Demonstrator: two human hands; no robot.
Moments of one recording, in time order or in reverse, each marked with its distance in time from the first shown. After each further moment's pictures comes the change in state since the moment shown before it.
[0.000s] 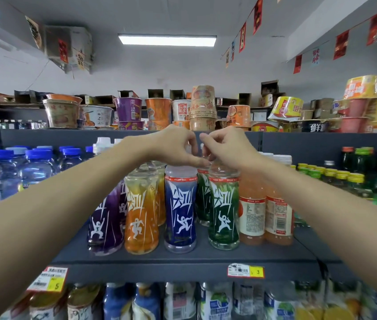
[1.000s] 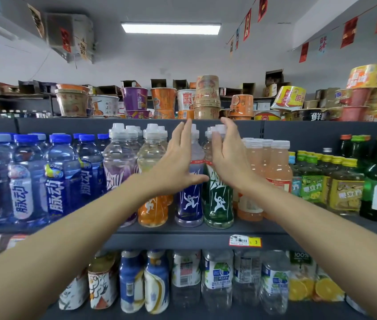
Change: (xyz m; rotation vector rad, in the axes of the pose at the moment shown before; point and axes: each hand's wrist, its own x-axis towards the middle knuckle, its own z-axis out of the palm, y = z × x) left_hand -0.080 0.029 0.064 -0.241 0.294 -0.047; right_hand -0.057 -0.003 0.047 -0.088 0.310 -0.013
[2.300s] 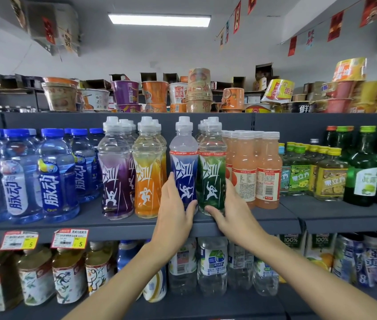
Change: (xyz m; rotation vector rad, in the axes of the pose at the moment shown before) left_hand -0.098 0.007 0.095 -0.259 0.305 -0.242; right_hand -0.132 0.034 -0.003 -0.038 -0.293 0.117
